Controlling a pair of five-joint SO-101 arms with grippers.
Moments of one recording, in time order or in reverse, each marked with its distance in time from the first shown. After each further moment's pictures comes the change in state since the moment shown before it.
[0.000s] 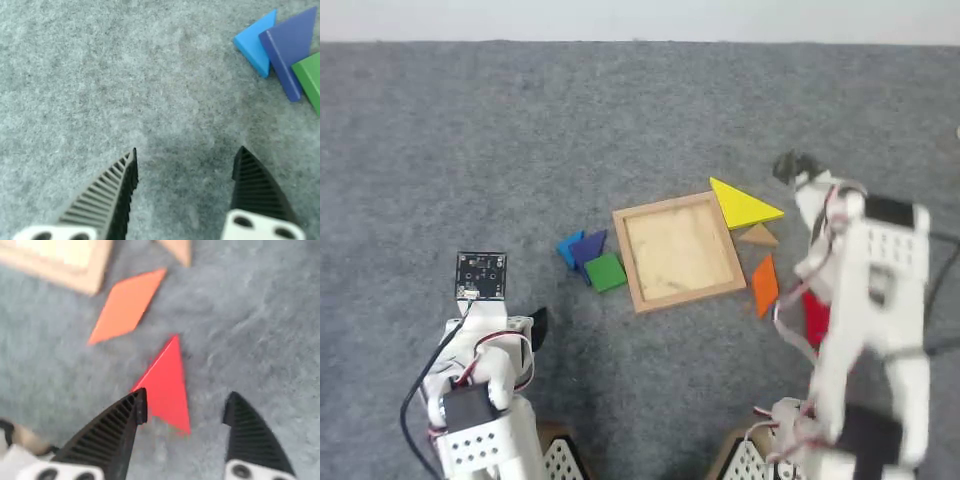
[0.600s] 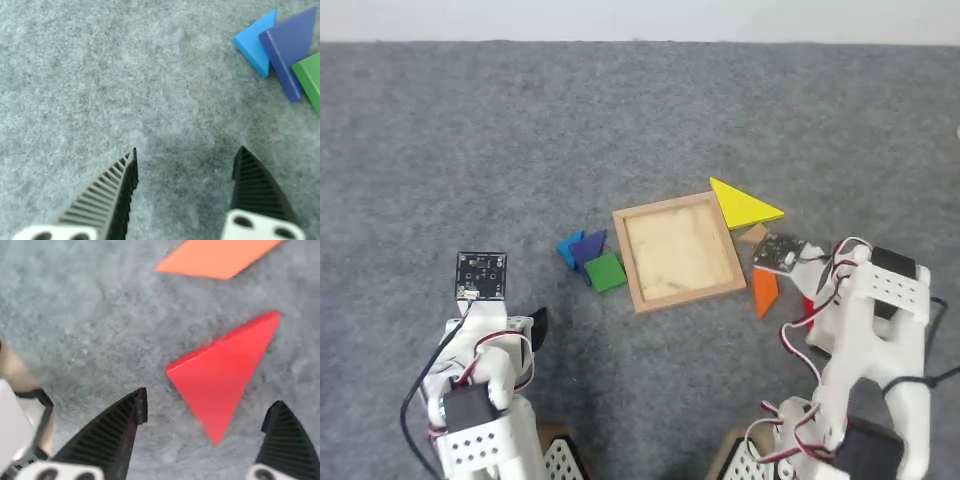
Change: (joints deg) left arm 0.0 0.0 0.0 0.0 0.0; right arm 7.3 -0.9 18.4 -6.8 28.7
